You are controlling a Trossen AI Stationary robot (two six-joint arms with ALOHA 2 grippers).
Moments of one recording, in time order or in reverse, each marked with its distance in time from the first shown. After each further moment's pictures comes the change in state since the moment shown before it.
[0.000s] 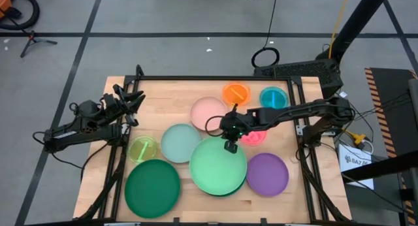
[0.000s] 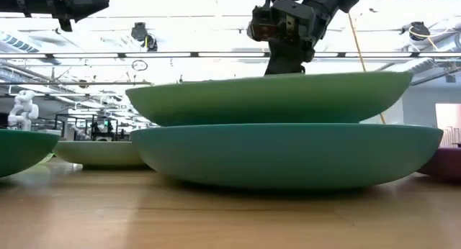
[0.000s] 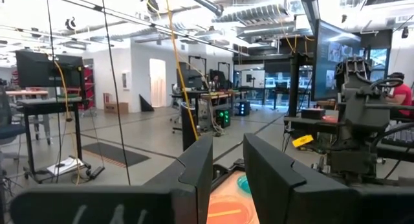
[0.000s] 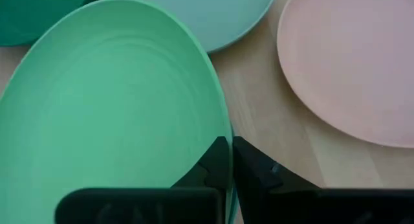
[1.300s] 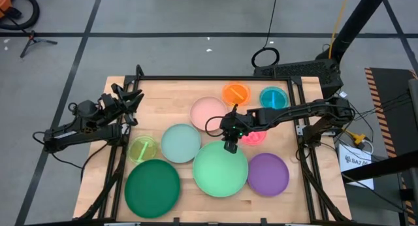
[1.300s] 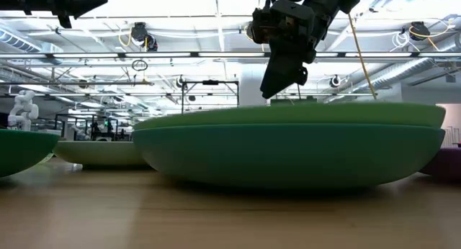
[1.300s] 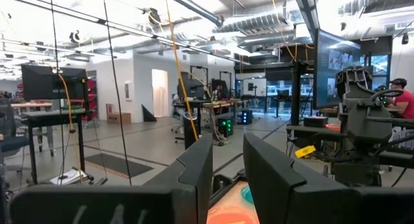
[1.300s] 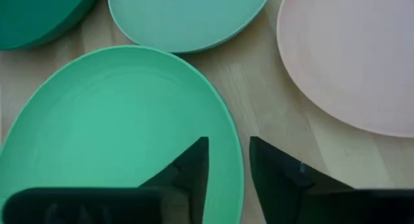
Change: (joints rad) left arm 0.000 0.000 0.000 0.044 -0.001 0.034; right arm 0.001 0.003 -0.002 -0.009 0.004 0.035
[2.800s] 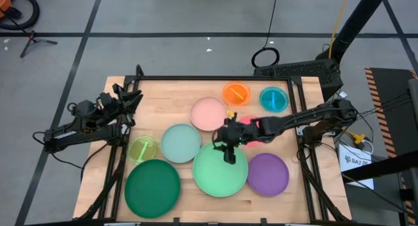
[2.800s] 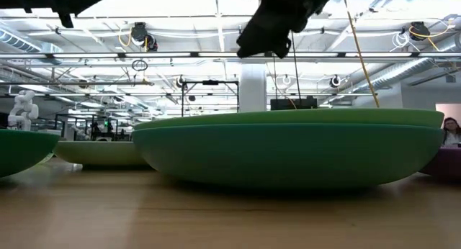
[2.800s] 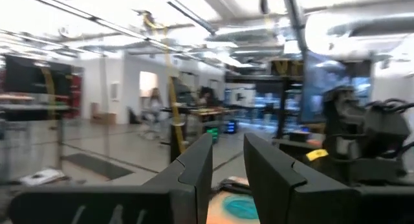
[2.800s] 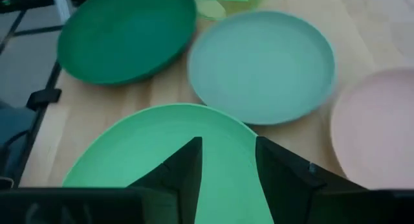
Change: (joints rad) left arm 0.000 0.000 0.000 0.035 0.056 -0.105; right arm 0.142 -0.033 0.000 0.235 0.078 -0.125
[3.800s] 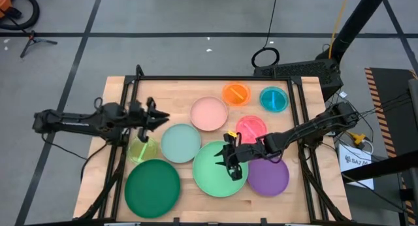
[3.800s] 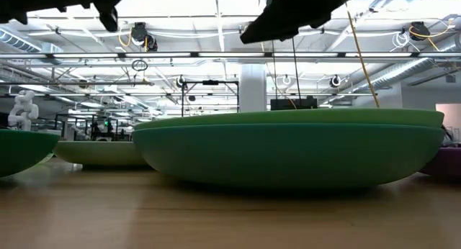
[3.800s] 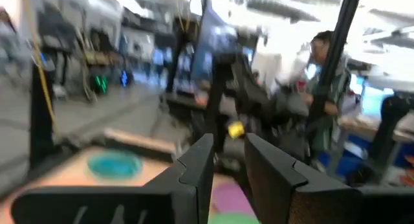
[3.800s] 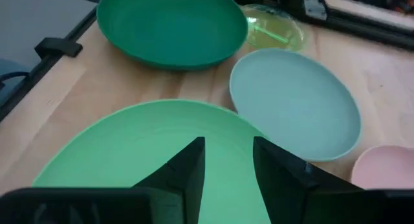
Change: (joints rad) left arm -0.207 0.497 0.000 0.328 0.227 -0.250; right arm 0.176 0.001 -0.133 0.244 0.159 -0.275
